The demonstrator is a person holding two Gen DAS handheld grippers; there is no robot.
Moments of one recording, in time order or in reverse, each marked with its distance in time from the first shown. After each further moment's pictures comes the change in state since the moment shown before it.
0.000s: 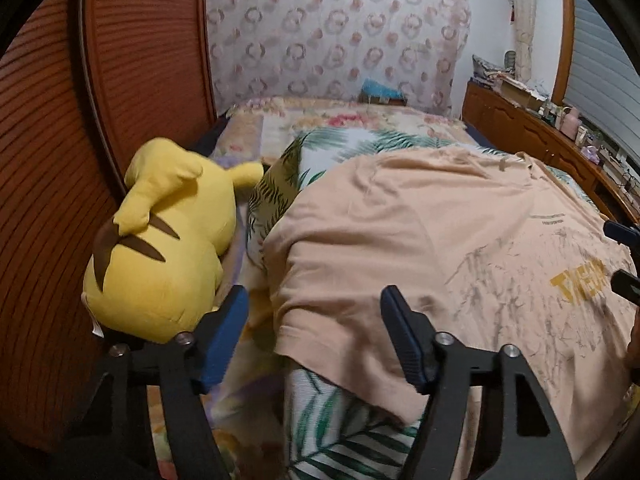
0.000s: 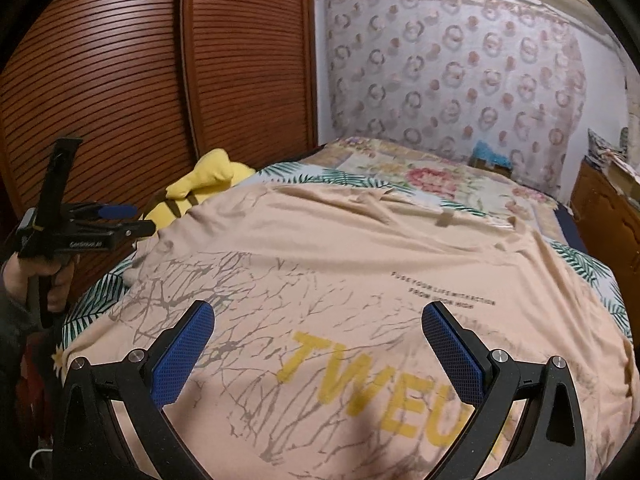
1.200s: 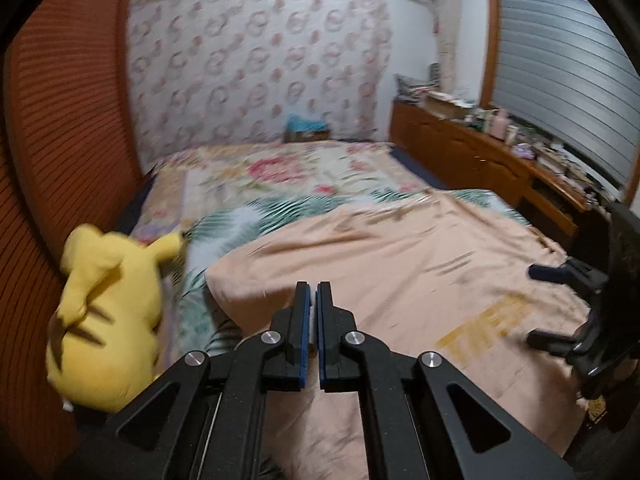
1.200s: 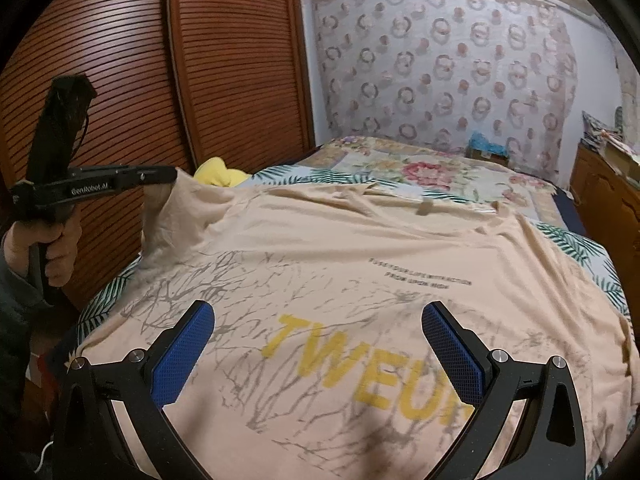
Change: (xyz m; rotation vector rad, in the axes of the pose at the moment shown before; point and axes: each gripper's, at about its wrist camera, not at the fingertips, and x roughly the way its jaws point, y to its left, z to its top) left arm -0.044 -0.088 0.068 0.165 -0.136 -0.237; right arm -0.029 -0.004 -0.015 0.066 -0.047 -0.004
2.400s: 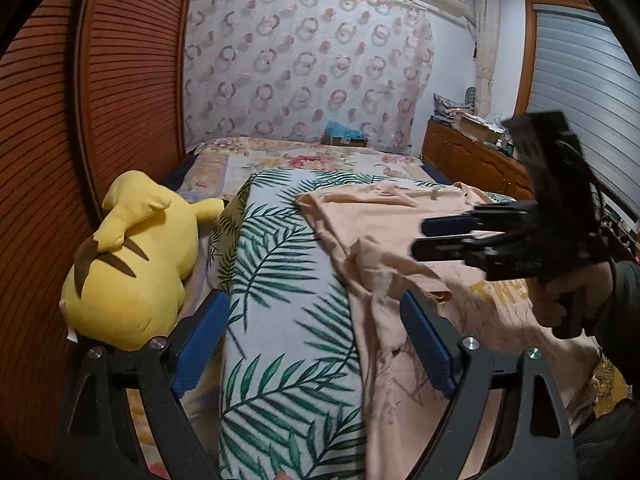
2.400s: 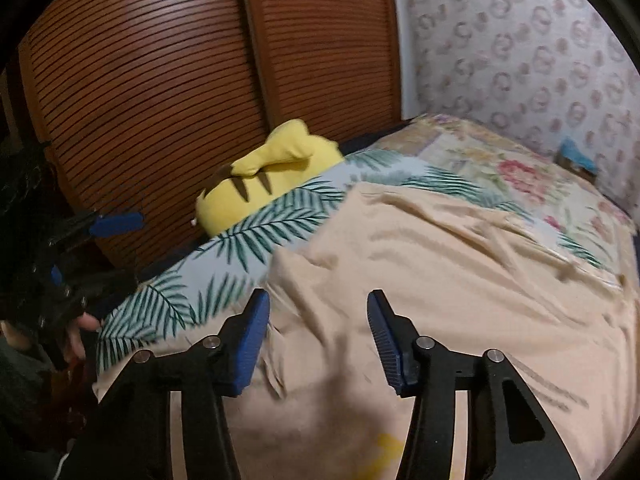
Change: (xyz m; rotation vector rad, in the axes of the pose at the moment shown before) left arm -0.040 0.039 -0.100 -0.150 -0.052 0.114; right arm 0.142 0.087 0.061 -0.179 0.163 0.295
